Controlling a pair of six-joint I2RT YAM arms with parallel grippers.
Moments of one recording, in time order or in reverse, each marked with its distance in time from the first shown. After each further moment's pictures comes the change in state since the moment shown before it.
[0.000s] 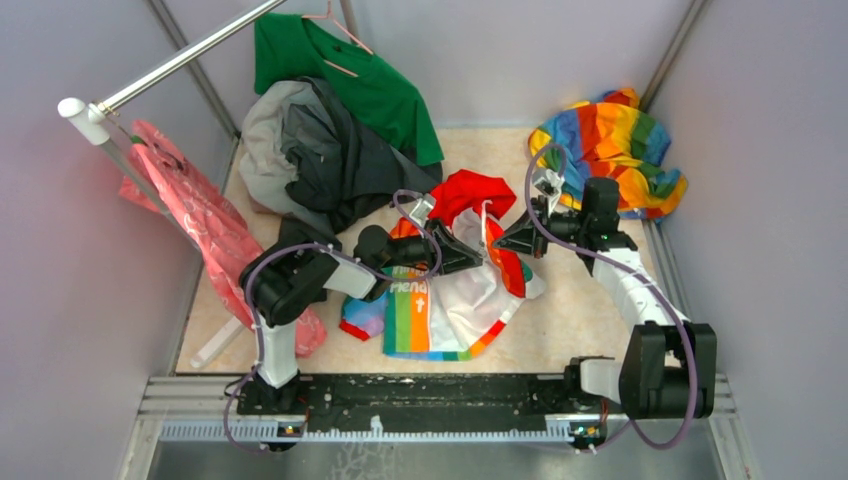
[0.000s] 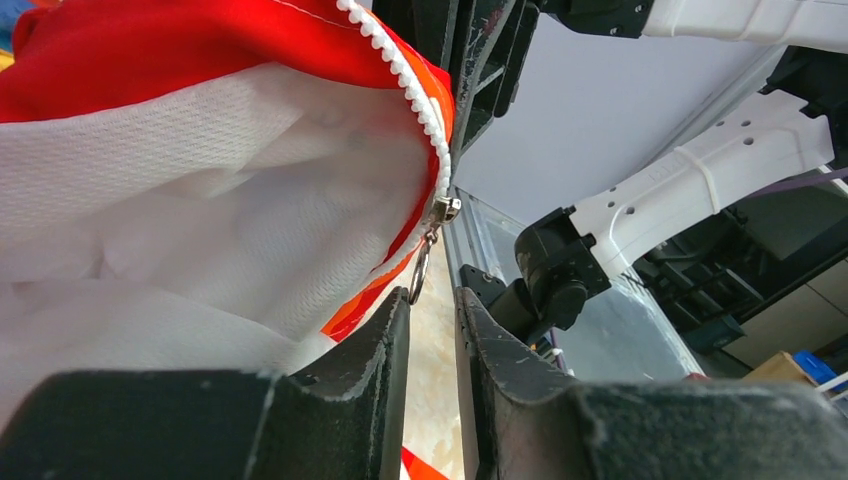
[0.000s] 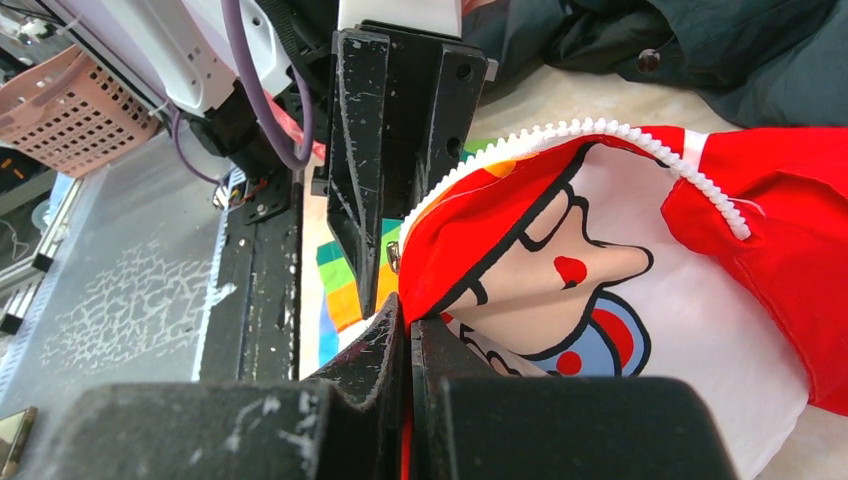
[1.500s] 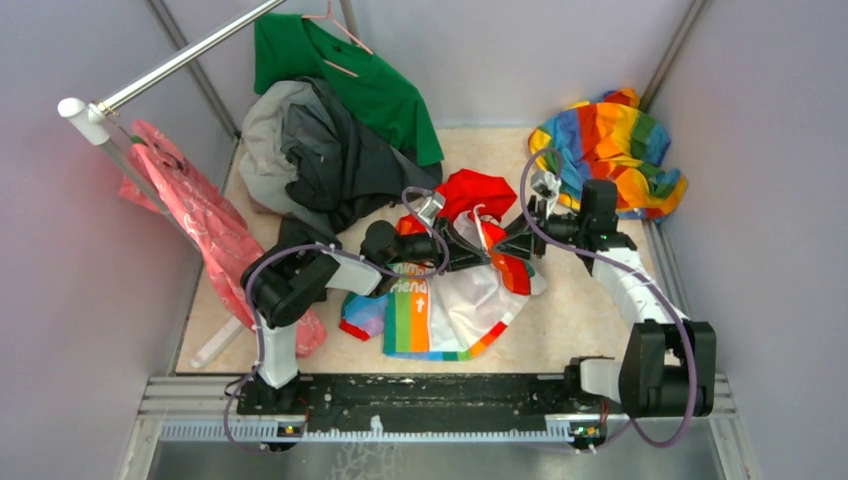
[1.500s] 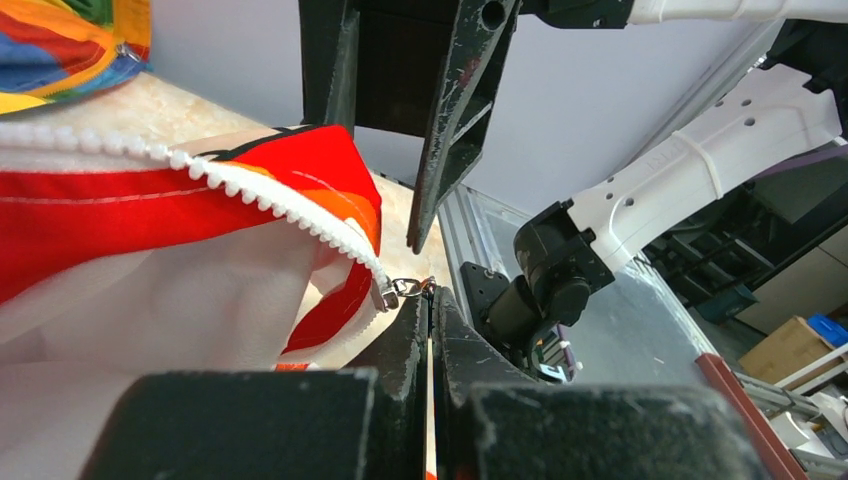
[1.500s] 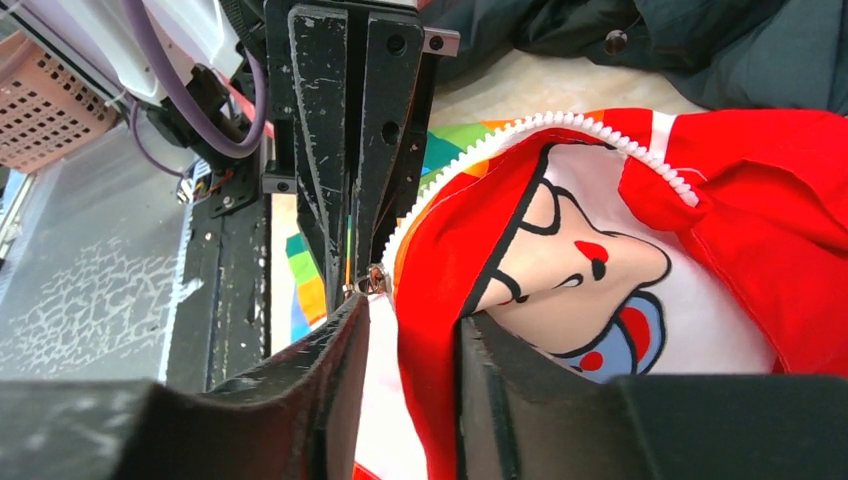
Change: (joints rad) left arm -0.026 0.000 0.064 -0.053 0.026 0.051; right arm 0.000 0.007 -0.001 -0.055 0.055 -0.086
